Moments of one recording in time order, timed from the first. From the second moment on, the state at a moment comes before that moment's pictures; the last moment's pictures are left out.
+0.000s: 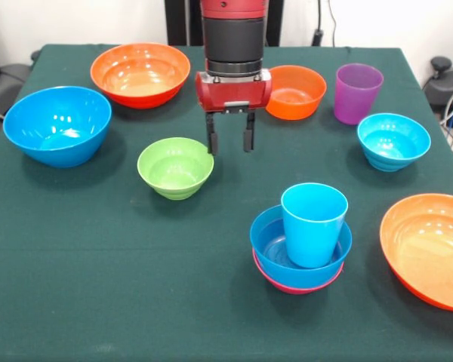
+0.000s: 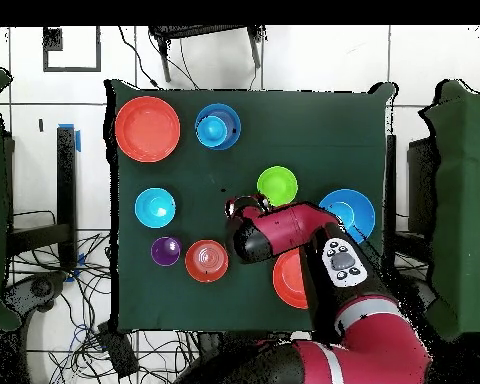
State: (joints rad) arm -0.44 -0.53 0.24 1.71 -0.72 0.11 1.93
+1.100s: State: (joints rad) arm -0.48 -0.50 0.24 1.67 -0.75 0.11 1.93
